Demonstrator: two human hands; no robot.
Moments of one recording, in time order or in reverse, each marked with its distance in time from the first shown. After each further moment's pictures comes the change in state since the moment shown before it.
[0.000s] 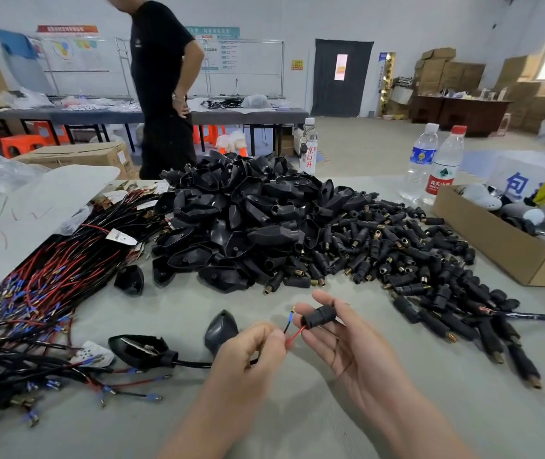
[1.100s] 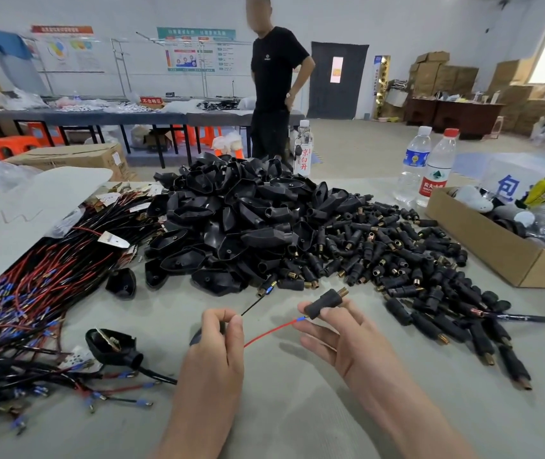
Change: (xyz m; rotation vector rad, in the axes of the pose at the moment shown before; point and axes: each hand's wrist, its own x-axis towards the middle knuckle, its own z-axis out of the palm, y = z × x) left_hand 0.001 -0.014 -0.004 0.387 0.343 -0.048; right_hand 0.000 -0.014 -0.007 -0.216 -0.033 -0.040
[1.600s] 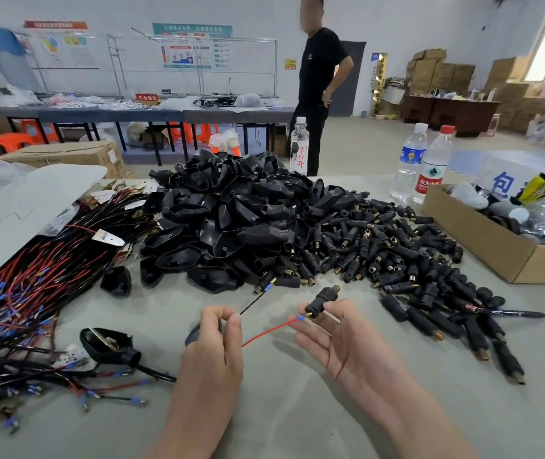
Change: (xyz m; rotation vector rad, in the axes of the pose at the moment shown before) left_hand -0.001 0.003 0.001 -0.037 -0.030 0.008; right_hand 0.002 -0.003 -0.005 0.197 -0.057 0.167
